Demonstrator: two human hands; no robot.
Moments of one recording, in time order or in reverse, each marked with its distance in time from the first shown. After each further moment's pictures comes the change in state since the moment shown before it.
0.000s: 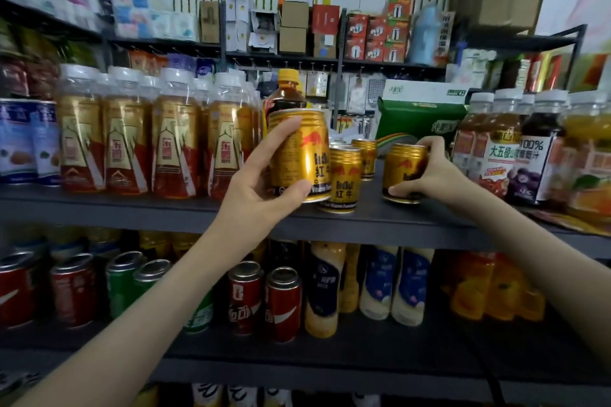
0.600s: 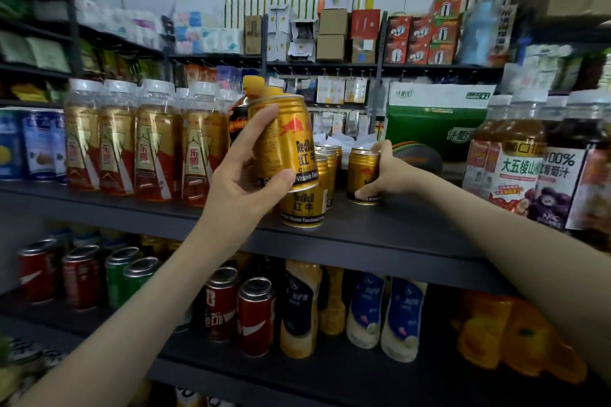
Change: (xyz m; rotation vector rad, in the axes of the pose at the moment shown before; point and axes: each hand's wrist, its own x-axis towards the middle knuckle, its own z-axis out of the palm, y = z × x) left_hand 0.032 -0.004 0.059 0.114 0.187 0.067; right_hand 0.101 0.023 0.023 -0.207 -0.356 -0.079
